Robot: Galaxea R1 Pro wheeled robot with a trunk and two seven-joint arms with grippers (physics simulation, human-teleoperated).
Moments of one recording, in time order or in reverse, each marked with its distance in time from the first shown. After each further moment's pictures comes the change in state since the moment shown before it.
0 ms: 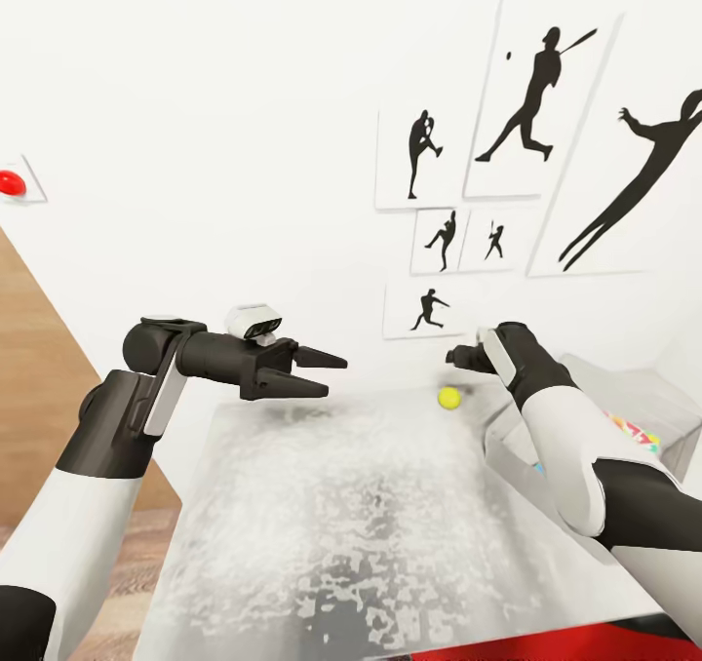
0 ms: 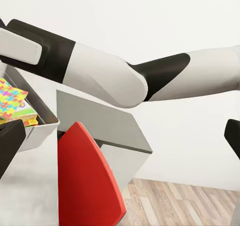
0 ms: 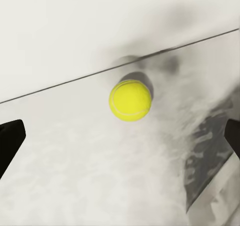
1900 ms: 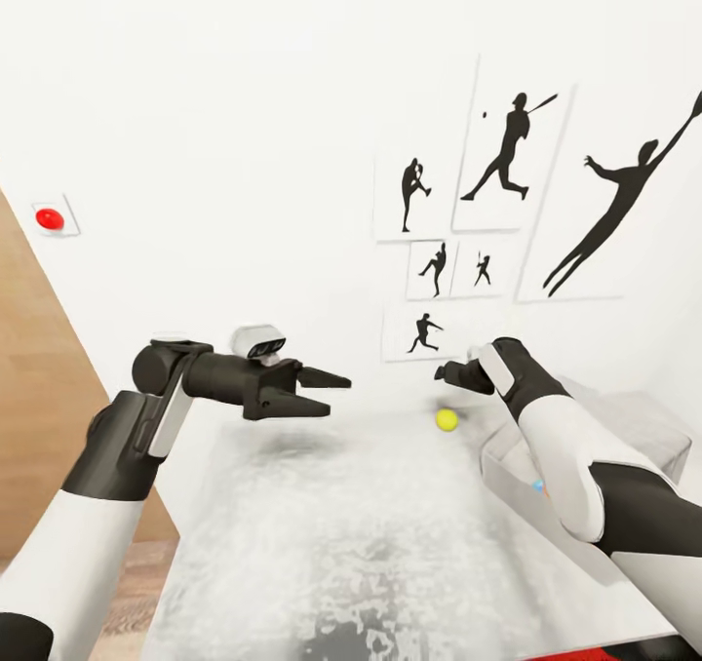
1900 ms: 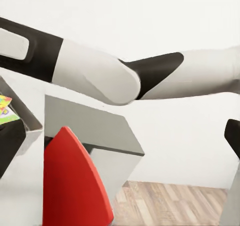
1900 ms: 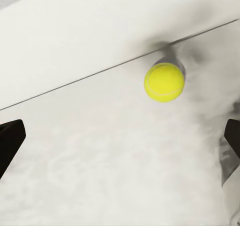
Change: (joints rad) left arm 0.072 -0.013 -0.002 0.001 0.021 0.000 0.000; right arm 0.017 0.003 0.002 0.083 -0.134 0.004 0.002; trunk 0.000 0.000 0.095
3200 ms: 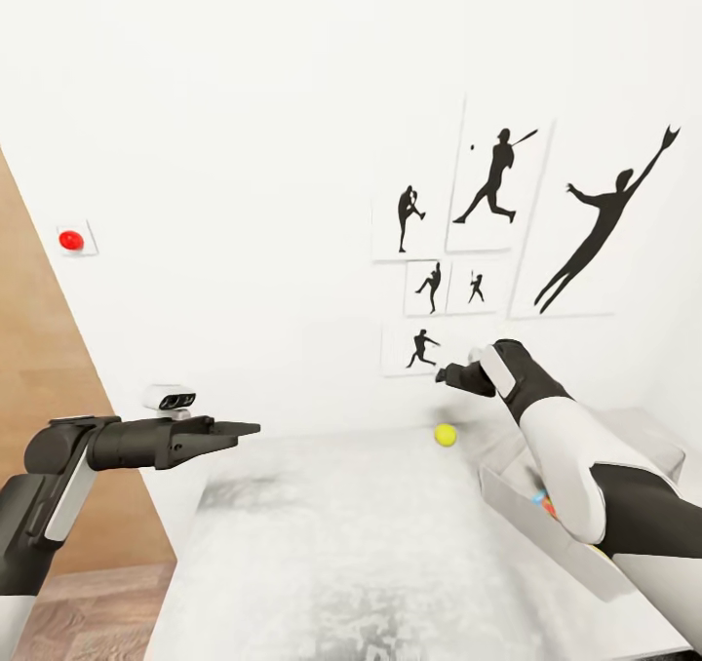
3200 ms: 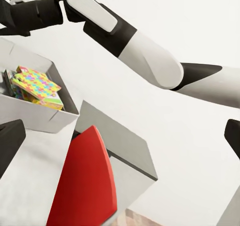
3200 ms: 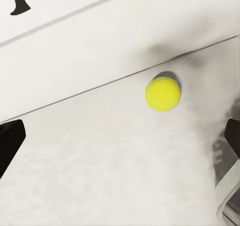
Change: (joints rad) left arm 0.296 0.213 0.242 0.013 0.065 0.000 0.000; right arm 0.006 -0.005 0.003 0.002 -0.002 0.004 0.001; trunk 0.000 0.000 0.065
